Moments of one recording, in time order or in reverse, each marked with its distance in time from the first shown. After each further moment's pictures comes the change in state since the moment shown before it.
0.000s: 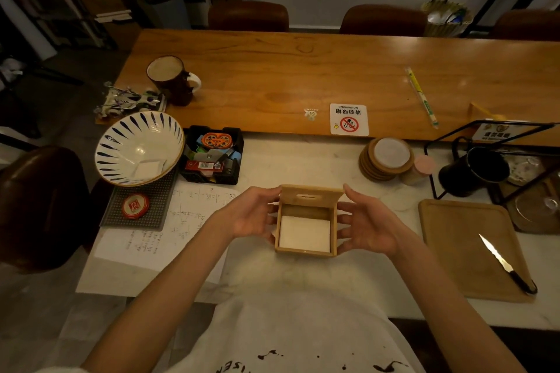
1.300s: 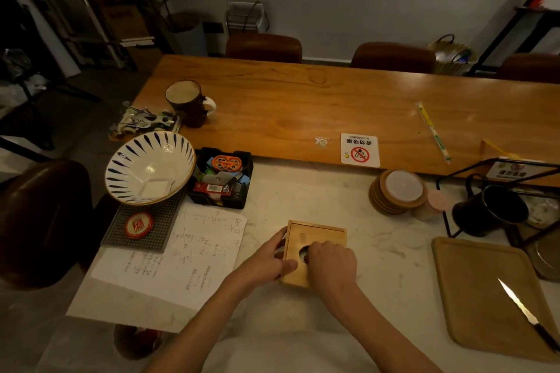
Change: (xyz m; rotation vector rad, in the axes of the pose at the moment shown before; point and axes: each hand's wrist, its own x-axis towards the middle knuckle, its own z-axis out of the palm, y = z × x) left_hand 0.008 -0.053 0.006 0.478 0.288 0.273; right_hand 0.034 0.039 0.101 -1.939 0.771 -0.296
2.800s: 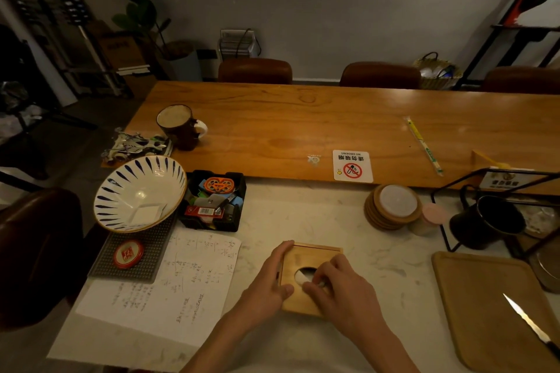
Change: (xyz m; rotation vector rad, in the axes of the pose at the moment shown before) left_hand 0.001 -0.011 0.013 0.244 0.093 0.287; right_hand -0.018 0.044 0.026 0.515 0.248 -0.115
